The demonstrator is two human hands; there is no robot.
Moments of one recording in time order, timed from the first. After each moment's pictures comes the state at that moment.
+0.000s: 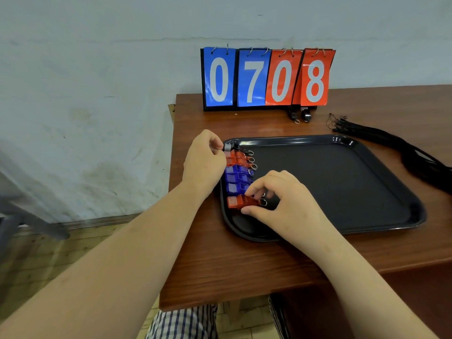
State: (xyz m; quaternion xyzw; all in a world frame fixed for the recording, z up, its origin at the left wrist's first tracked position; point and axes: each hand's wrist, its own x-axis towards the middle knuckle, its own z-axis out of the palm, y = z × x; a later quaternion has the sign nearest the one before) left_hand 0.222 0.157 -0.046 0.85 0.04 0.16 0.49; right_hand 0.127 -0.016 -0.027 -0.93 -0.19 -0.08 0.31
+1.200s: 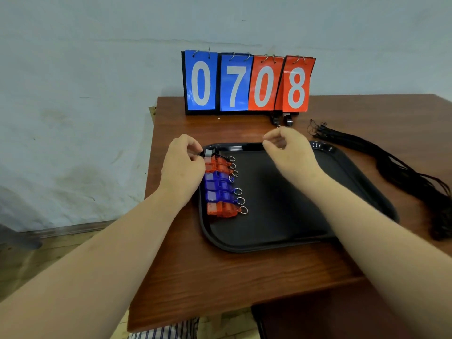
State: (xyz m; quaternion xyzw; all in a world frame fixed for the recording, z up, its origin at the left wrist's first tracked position) left_hand 0.219 0.155 -0.039 0.85 0.06 0.16 0.50; right_hand 0.235 -0.061 -0.012 -0.91 -0.04 -0.15 0.38
